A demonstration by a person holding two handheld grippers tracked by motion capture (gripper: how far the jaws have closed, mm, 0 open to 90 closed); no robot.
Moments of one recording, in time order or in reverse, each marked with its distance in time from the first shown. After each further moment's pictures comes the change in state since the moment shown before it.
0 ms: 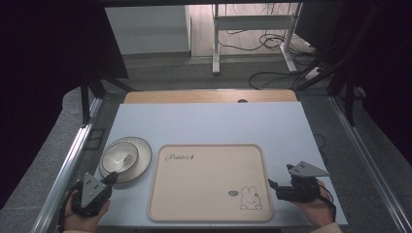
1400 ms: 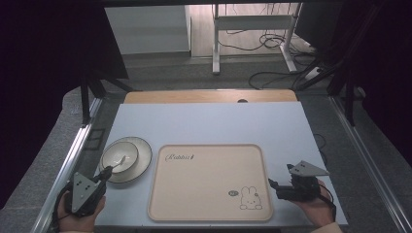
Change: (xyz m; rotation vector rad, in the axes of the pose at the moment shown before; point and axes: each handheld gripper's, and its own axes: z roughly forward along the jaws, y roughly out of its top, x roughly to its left) left arm 0.004 0.012 -0.017 -0.121 0.058 -0.009; right arm -0.002 0.000 0.000 0.004 0.000 0.002
